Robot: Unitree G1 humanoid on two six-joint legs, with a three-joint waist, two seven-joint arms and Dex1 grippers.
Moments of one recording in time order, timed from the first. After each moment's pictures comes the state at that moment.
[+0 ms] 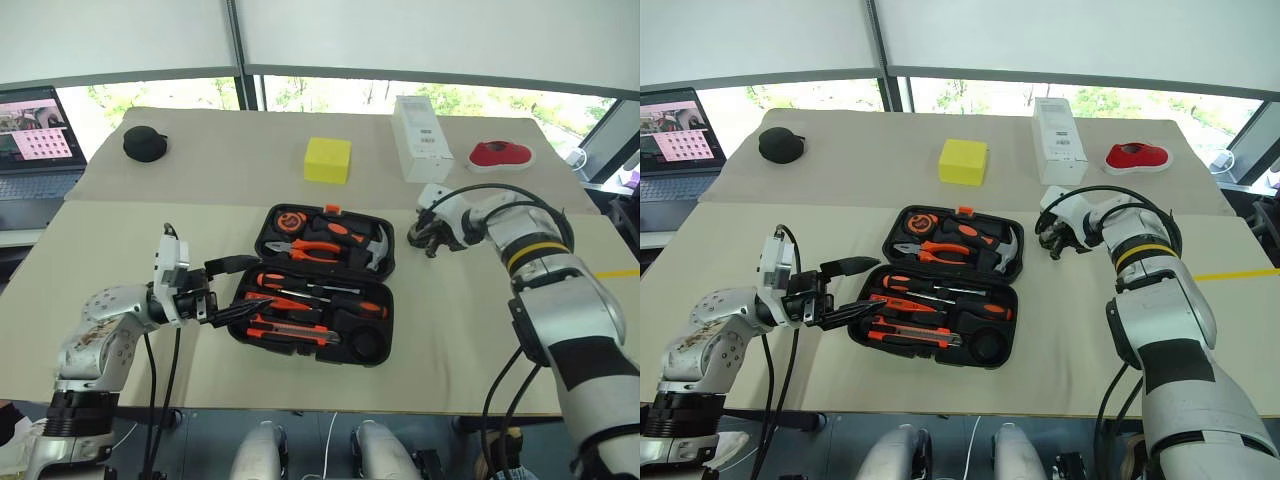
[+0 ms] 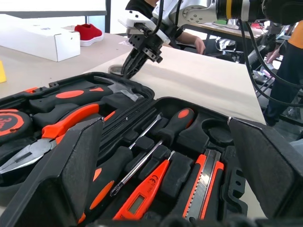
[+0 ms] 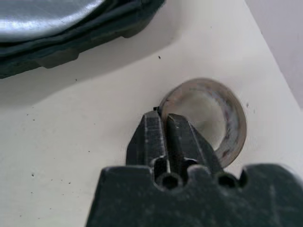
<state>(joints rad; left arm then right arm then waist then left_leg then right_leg) -0.24 0.64 0.14 -0.06 -0.62 0.30 -1.27 -1.23 -0.55 0.35 1.31 -0.29 -0.03 1.02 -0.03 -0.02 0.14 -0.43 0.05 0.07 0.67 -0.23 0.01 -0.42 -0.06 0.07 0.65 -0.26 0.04</state>
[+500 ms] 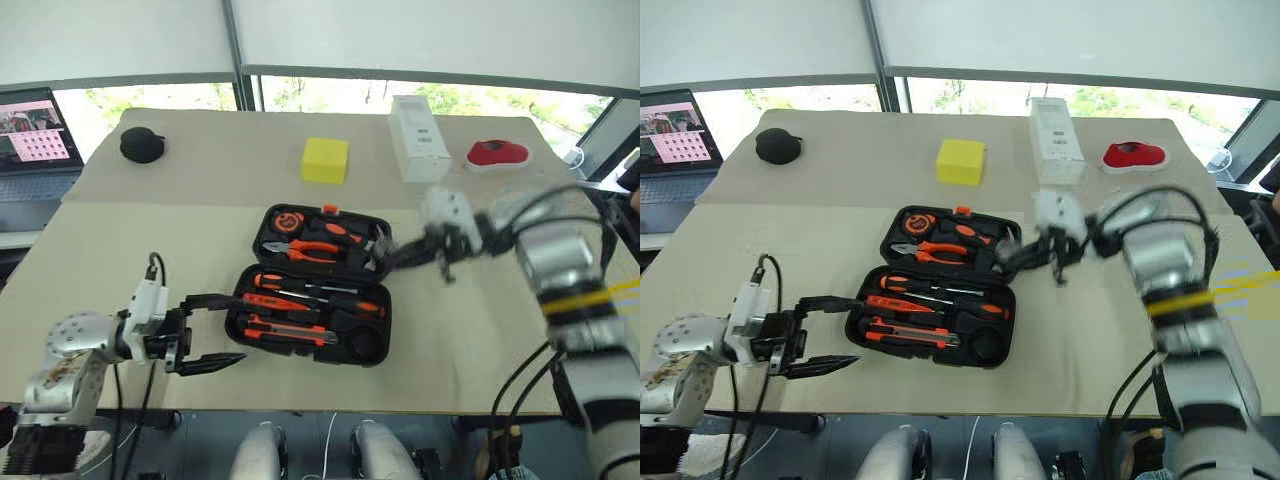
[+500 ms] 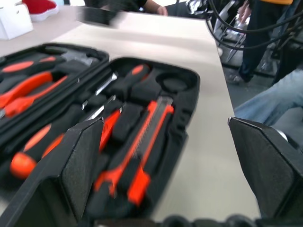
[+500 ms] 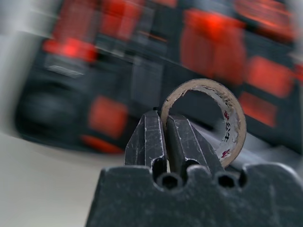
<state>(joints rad) -0.03 0.75 0.20 -0.08 -0.59 0.09 -1.48 -0.68 -0.71 0.25 -0.08 0.18 0.44 1.52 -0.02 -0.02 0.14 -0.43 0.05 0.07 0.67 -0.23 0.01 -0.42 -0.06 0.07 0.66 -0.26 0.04</state>
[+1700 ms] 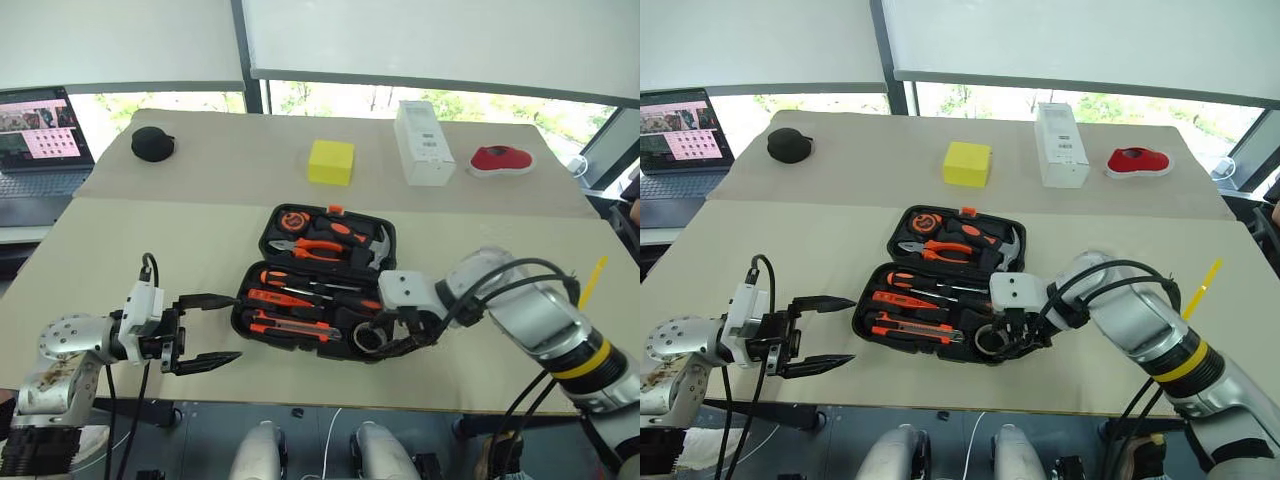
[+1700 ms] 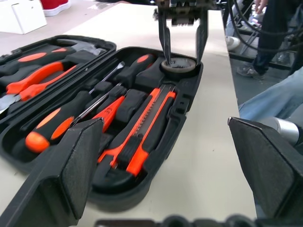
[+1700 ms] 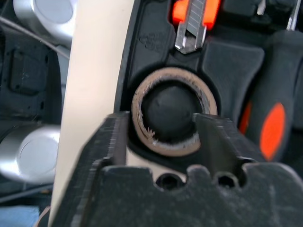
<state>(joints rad) -0.04 0.76 0.22 -0.05 -0.55 0.11 -1.37 -0.65 -0.88 0.47 -0.36 0.22 0.72 1.45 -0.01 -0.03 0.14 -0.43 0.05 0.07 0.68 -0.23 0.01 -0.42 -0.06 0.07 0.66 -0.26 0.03</state>
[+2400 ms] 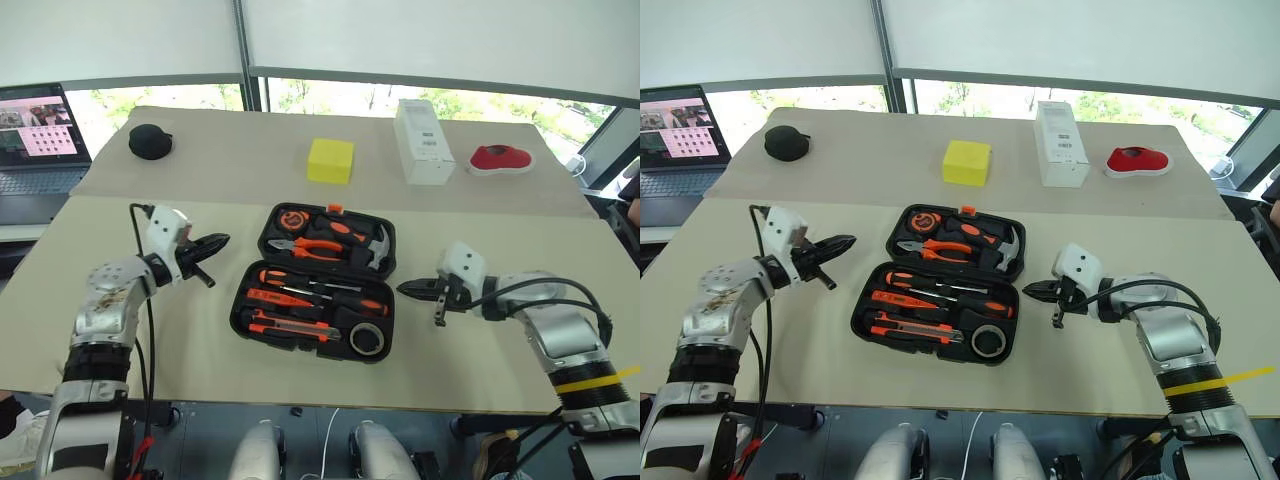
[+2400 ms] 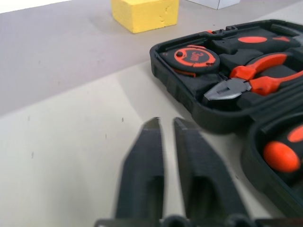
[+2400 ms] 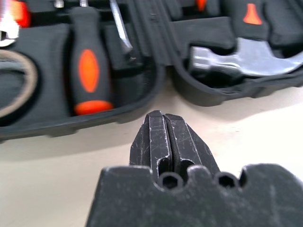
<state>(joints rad) -0.54 0.59 0.08 0.44 -0.25 0.16 -0.88 -0.39 -0.71 0.11 0.09 0.15 0.22 1.03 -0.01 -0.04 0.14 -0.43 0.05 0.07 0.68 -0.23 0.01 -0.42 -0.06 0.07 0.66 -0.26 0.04</state>
